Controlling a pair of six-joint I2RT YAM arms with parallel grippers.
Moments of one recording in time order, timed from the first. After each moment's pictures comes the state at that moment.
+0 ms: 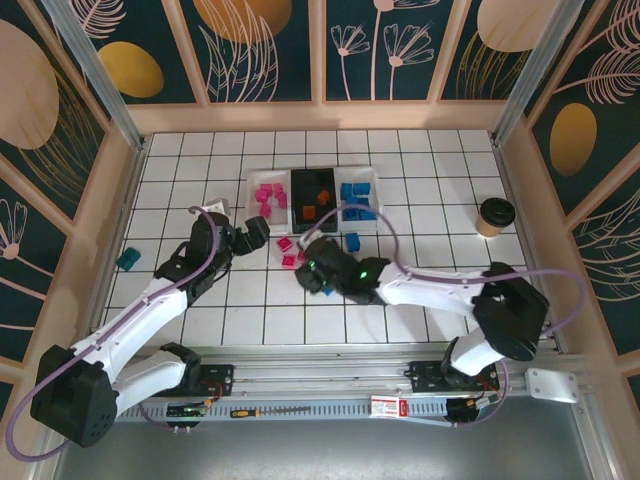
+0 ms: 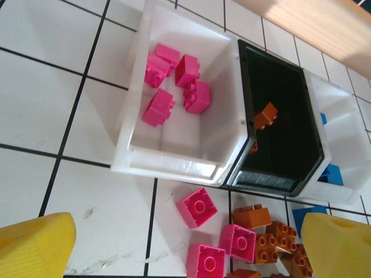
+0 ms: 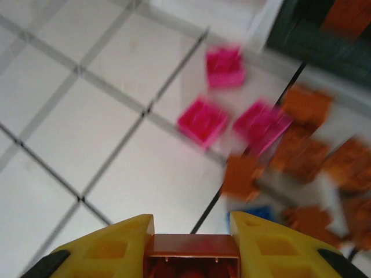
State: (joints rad) left arm -0.44 1.05 0.63 -0.17 -0.10 -0.70; right arm 1.03 1.49 0.92 -0.15 0.15 0.39
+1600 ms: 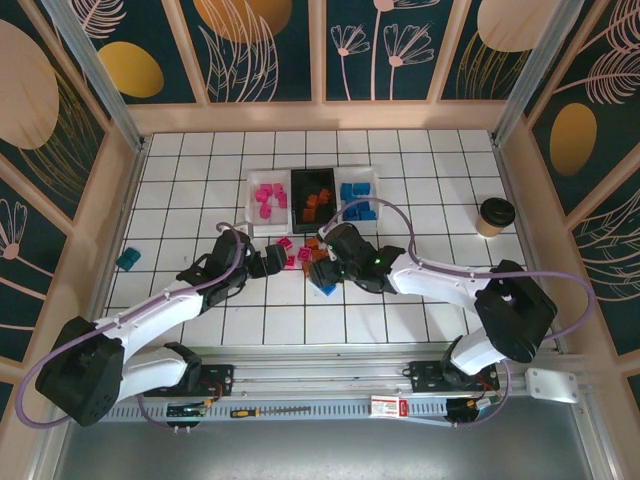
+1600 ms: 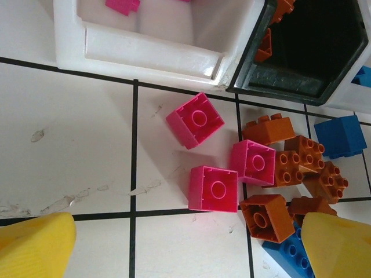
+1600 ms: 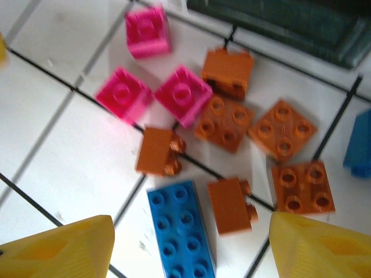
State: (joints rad) left arm -0.56 1.17 0.51 -0.08 -0.02 -0.70; right arm 0.92 1.50 0.86 -0.26 0.07 0.34
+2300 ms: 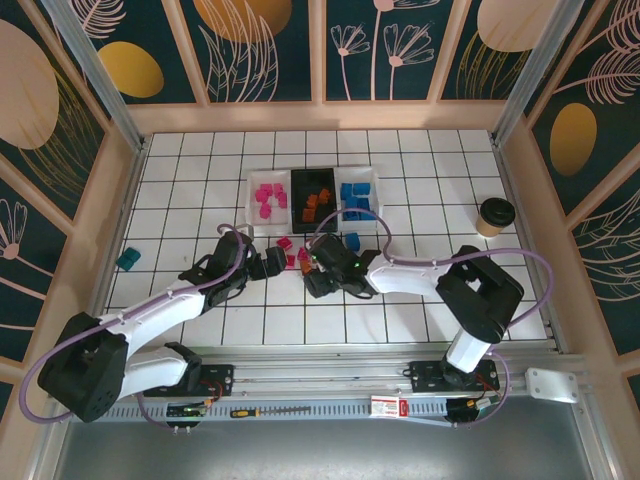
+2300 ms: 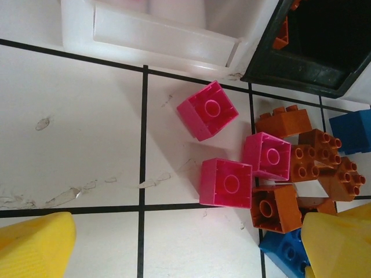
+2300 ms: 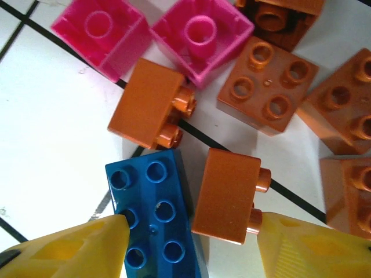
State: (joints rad) left arm -0.56 1.19 0.50 -0.08 -0.03 -0.71; right arm 0.97 1.69 0.90 -0.22 0.07 0.31
